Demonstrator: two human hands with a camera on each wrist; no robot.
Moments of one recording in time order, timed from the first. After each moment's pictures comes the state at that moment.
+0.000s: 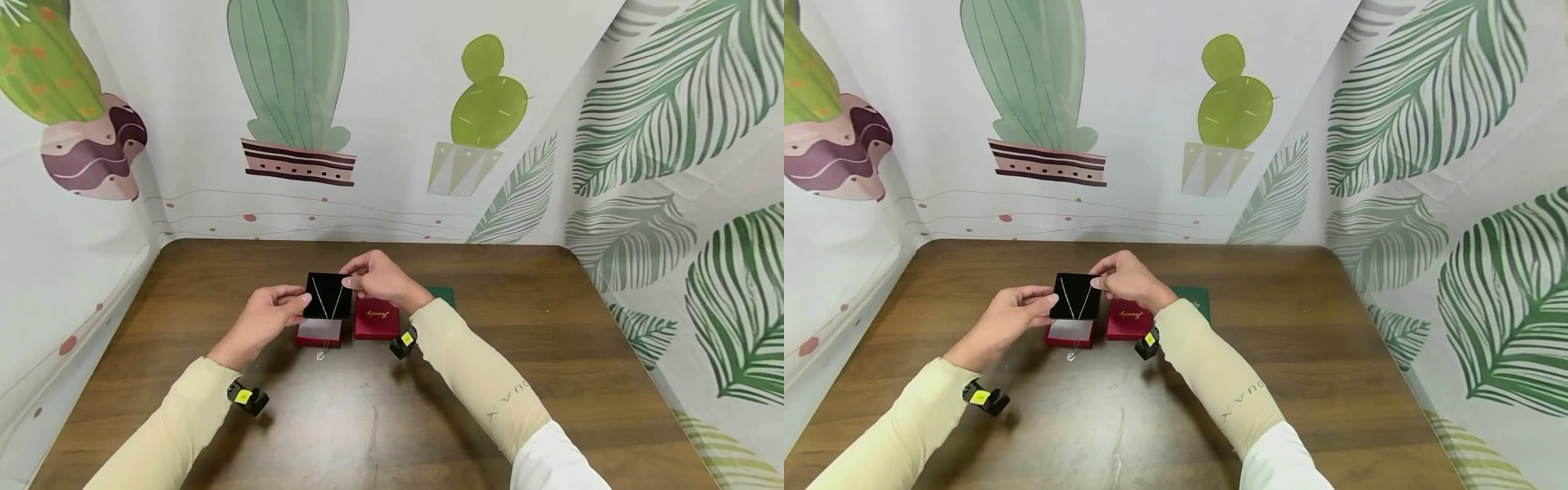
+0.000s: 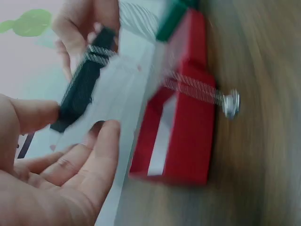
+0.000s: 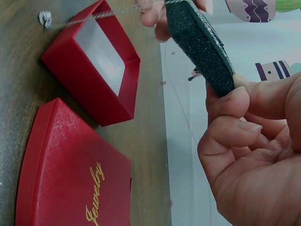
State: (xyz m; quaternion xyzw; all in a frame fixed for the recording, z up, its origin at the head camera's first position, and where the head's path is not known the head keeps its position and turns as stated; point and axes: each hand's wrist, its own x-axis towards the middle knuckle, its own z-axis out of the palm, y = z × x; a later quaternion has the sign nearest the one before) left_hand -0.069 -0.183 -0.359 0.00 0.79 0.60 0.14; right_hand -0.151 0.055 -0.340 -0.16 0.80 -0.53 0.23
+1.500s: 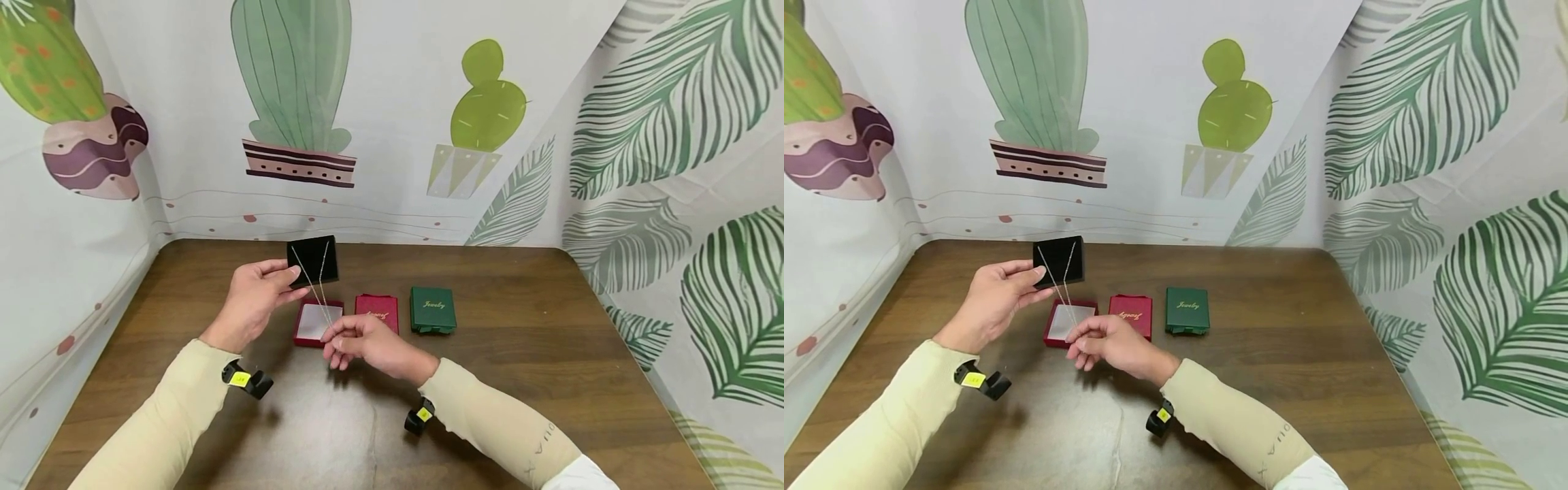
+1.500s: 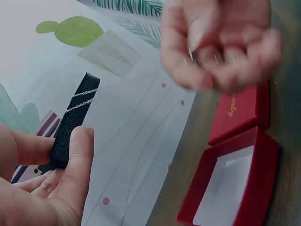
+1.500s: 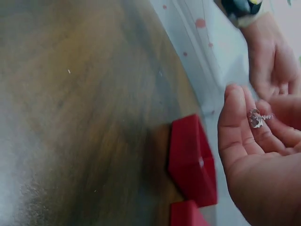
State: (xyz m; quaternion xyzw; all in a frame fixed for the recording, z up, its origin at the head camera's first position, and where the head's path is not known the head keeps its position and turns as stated) left_hand -0.079 -0.180 -0.315 -0.07 0.64 0.76 0.08; right_hand -0.055 0.053 -0.370 -0.22 0.66 -0.64 0.33
